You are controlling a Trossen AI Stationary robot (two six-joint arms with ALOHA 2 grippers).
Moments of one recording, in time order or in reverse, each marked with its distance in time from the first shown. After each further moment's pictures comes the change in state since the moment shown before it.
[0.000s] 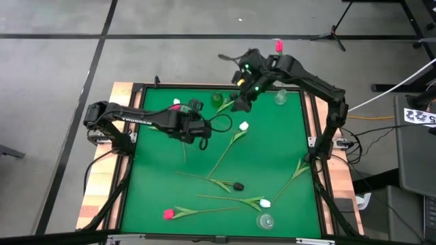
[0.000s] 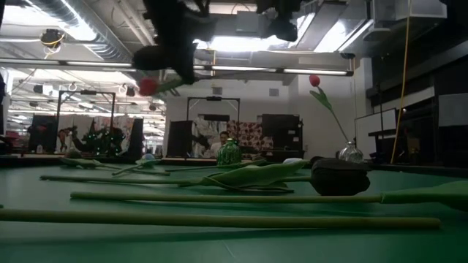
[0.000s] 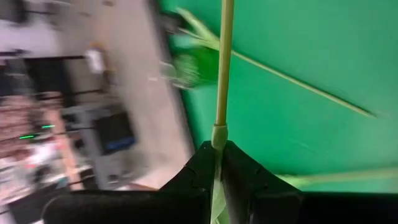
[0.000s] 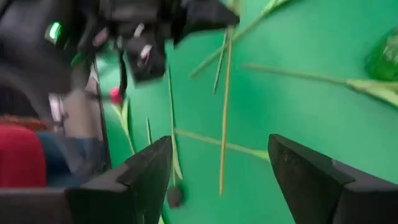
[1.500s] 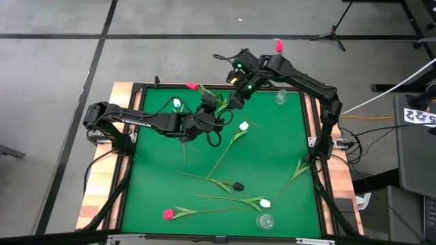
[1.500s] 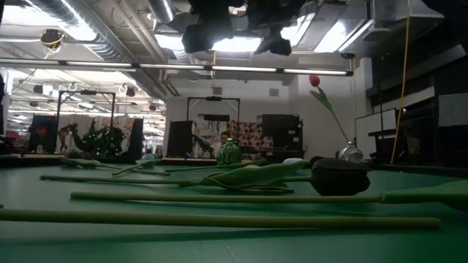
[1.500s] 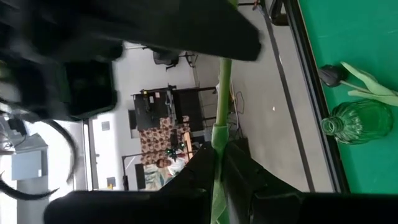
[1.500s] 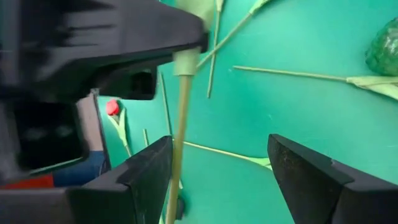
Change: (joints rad) left arm -0.034 0.000 0.000 0.729 -0.305 0.711; right arm -0.038 0.084 0.000 0.022 -0.007 0.035
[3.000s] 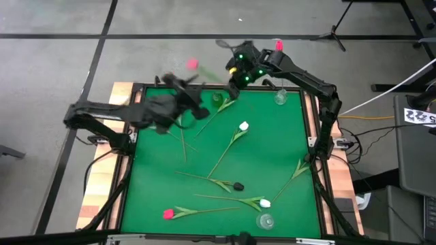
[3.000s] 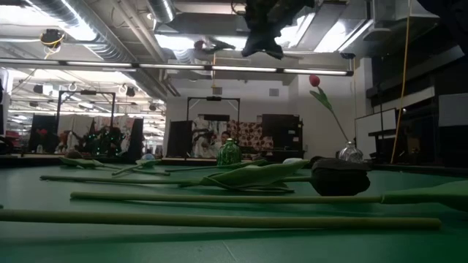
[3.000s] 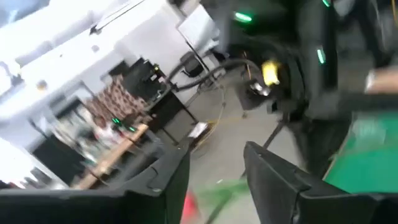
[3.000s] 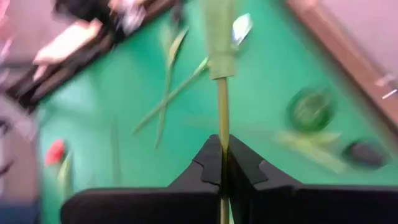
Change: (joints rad) left arm -0.027 -0.273 0.044 0.127 -0.023 -0.627; right arm -0.067 0.007 0.001 0.196 0.183 -0.063
